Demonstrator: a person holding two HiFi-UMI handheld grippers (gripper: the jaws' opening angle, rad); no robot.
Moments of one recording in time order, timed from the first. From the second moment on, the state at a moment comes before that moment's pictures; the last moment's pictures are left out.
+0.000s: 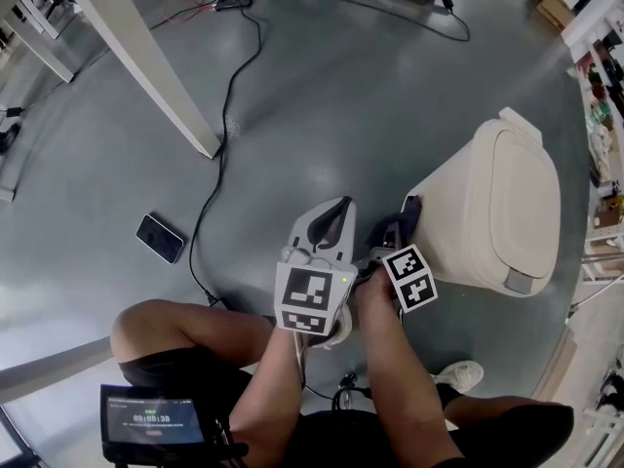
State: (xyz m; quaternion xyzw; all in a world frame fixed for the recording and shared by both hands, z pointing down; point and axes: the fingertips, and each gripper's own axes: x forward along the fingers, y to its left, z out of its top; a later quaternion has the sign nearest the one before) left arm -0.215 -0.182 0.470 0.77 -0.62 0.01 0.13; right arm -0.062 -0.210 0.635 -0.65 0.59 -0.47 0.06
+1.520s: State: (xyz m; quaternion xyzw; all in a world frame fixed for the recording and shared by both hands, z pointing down) left arm -0.232 -0.173 0.465 0.75 -0.64 0.02 0.13; right arm -0.072 -0.265 0.588 -0.66 0.60 -0.46 0.09
